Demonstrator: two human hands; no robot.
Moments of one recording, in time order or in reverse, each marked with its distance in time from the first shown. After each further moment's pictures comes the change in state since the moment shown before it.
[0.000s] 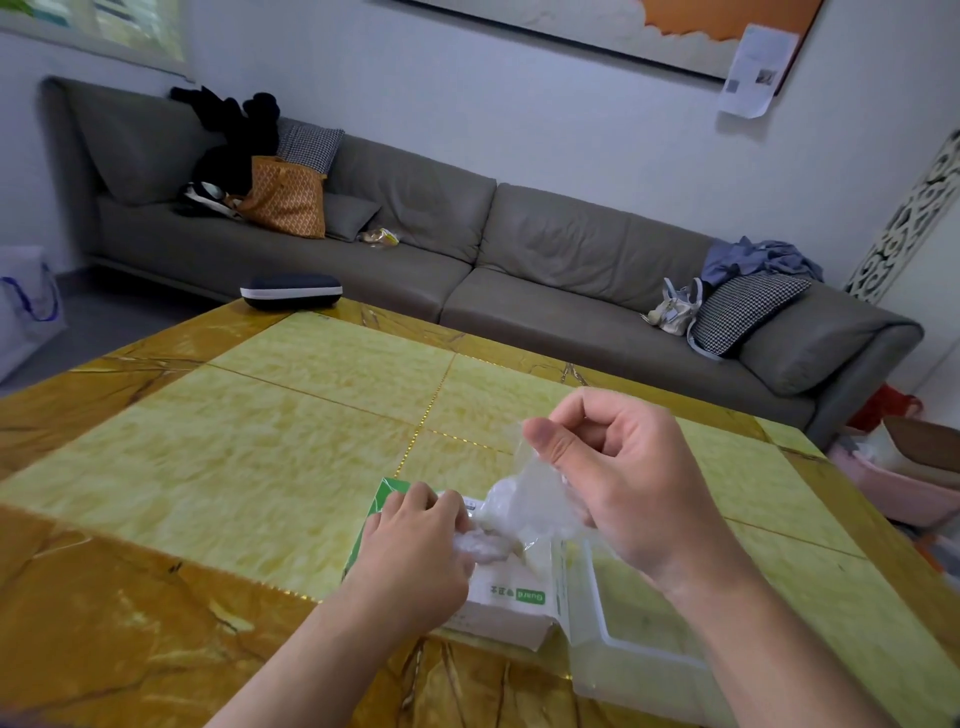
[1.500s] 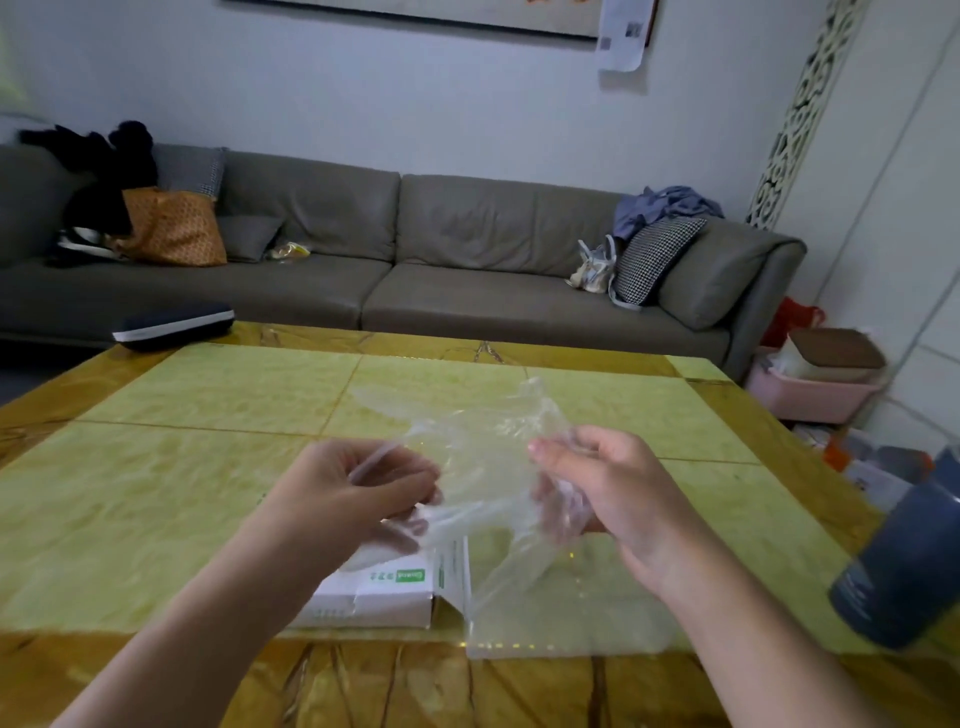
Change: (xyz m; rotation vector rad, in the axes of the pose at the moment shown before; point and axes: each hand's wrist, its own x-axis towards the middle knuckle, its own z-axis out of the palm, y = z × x) left_hand -0.009 0.094 -0.051 -0.980 -0.129 -0.078; right_hand -0.060 0.038 -0.106 0.129 0.245 0.507
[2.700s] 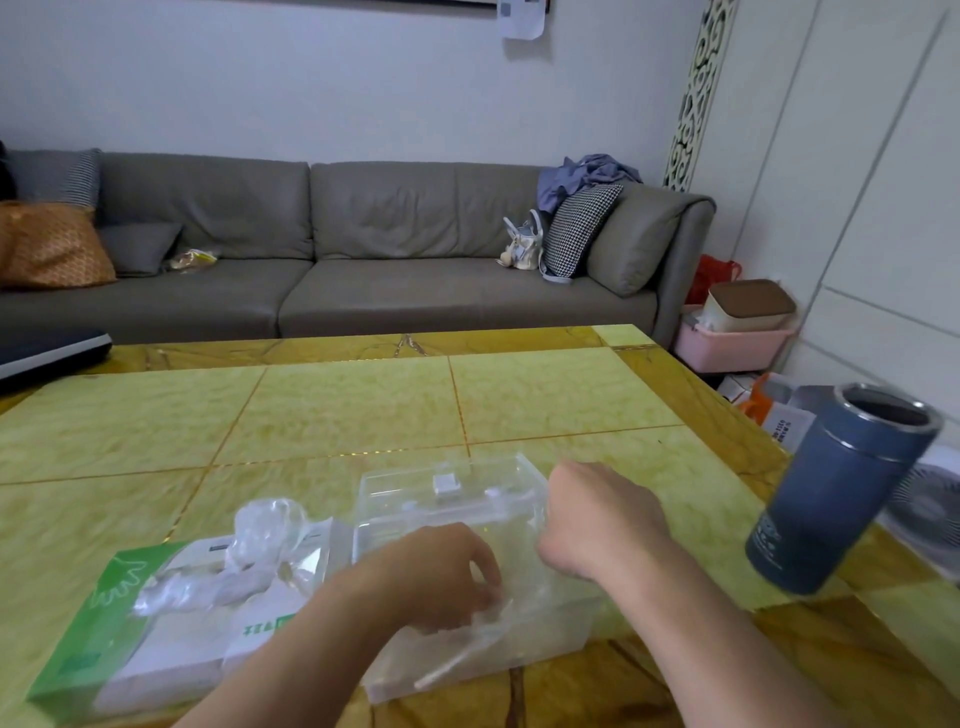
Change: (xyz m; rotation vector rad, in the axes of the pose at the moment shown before) left_hand 0.074 -0.054 0.145 1.023 -0.601 -0.100; right_hand 0.006 0.025 -0.059 -1.296 0.108 0.236
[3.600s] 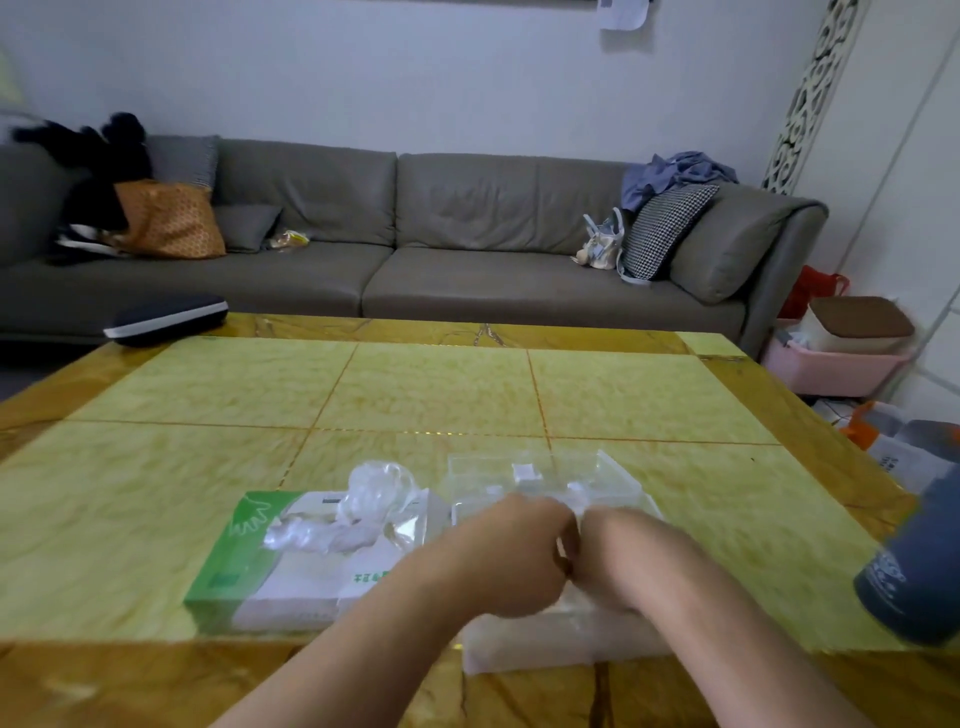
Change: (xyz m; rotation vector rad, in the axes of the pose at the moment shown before) left_hand -0.039 0.001 -0.012 0.069 0.198 0.185; right_hand 0.004 -0.051 0.028 -0.137 -0.356 -0.074
